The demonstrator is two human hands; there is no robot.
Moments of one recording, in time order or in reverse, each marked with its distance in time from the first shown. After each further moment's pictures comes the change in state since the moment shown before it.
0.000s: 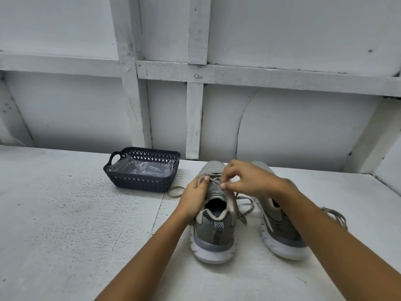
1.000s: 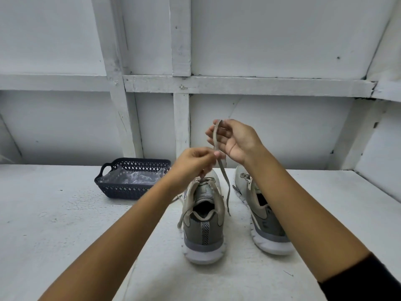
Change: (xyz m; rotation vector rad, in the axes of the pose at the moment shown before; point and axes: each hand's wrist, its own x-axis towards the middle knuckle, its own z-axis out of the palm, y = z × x) left_hand 0.001 0.101 -0.014 -0.139 -0.330 0.203; right_hand 0.027 -0.033 -0.052 1.624 0.479 0.161
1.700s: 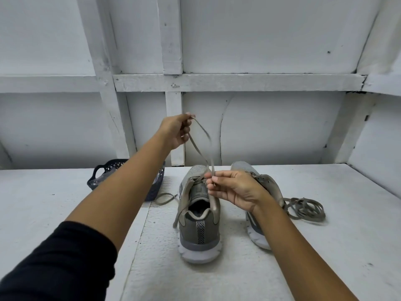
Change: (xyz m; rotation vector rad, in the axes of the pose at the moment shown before) left_hand 0.095 0.015 -0.043 -0.235 0.321 -0.284; right_hand -0.038 0.066 -0.071 -0.133 -0.208 0.191
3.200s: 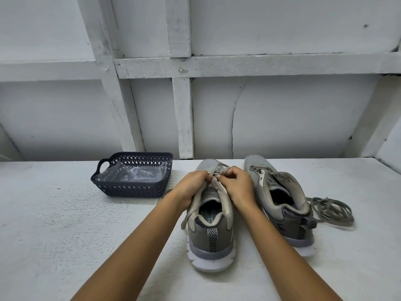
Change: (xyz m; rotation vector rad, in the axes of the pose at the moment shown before) left_hand -0.042 -0.123 -0.005 0.168 -0.076 -0.275; right_hand 0.074 0.059 -0.016 -0.633 0.627 -0.303
